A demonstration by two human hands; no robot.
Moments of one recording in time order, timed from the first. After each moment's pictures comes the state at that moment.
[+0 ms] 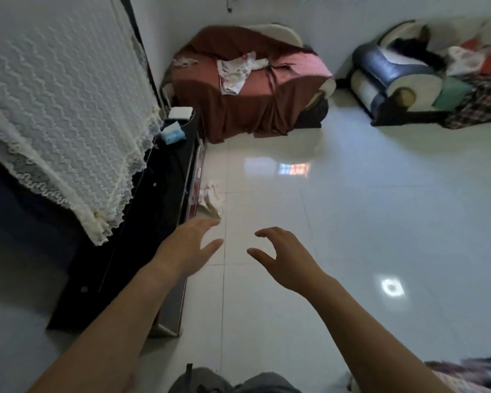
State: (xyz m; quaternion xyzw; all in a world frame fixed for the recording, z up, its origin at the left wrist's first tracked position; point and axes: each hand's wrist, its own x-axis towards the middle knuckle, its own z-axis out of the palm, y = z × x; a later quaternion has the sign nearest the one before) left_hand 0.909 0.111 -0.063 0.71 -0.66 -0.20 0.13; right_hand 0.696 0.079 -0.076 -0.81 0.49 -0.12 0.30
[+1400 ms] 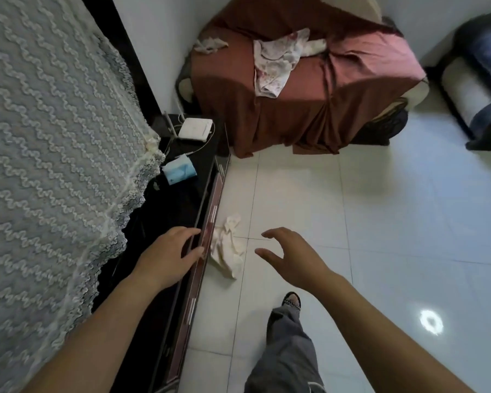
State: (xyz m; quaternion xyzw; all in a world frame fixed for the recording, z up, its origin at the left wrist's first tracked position) left_hand 1.126 -0.442 -0.125 0.80 -0.55 -0.23 0.08; right_hand 0.889 -0.540 -0.147 -0.83 0.42 -0.06 0.35
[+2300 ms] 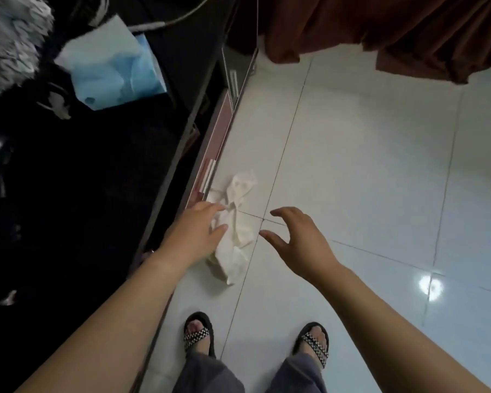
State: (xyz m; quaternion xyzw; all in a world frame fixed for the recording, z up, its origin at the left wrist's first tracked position) left_hand 1.268 -0.725 -0.588 0.82 -0.45 -0.35 0.08; right_hand 1.083 -0.819 -0.599 -0.81 0.43 0.04 0.40
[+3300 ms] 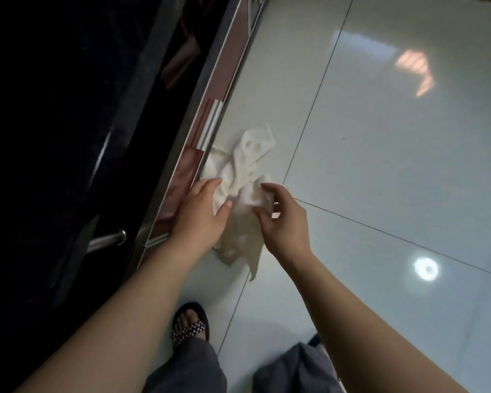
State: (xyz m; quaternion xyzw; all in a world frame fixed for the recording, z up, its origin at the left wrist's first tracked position) left_hand 1.280 -0.700 -0.773 0.86 -0.35 -0.33 0.17; right_hand 1.145 -0.772 -0.790 -0.67 0.52 -0.09 0.51
